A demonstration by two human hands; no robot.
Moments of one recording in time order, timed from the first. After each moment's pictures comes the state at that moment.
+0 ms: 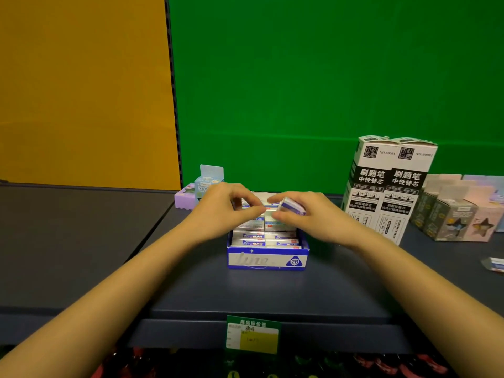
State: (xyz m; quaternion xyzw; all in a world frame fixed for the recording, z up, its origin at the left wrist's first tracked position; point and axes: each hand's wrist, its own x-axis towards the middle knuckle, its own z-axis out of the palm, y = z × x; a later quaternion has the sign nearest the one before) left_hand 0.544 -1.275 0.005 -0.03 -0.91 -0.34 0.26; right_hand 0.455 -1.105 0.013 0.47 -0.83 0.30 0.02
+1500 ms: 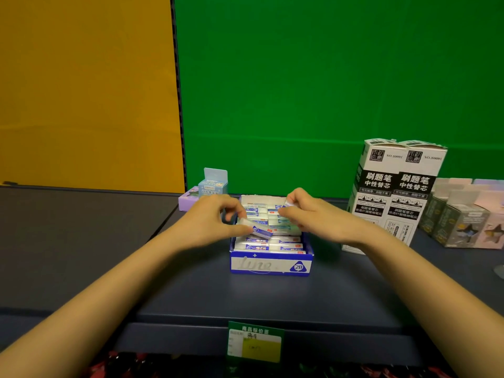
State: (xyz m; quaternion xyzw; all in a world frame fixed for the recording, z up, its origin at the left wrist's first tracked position) left_hand 0.556 -1.293 0.000 0.02 -0.94 -0.28 0.19; right_hand 0.454 -1.107 0.020 0.44 -0.85 0.28 -0.07
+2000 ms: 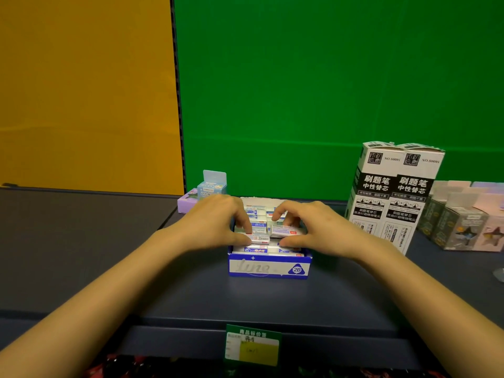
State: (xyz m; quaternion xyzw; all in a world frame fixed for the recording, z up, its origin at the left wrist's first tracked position) left_hand 0.554 -1.282 0.014 -0.01 -0.99 -0.07 0.14; right_hand 0.452 -1.100 0.012 0.51 -0.85 0.15 0.04
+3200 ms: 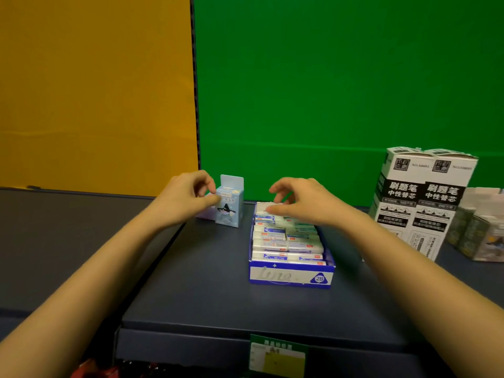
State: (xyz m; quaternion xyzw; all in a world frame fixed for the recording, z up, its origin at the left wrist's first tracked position) left_hand 0.571 -1.352 0.028 0.08 -0.92 -0.28 0.28; right_hand 0.444 -1.160 0.039 0.46 -0.85 0.24 0.04
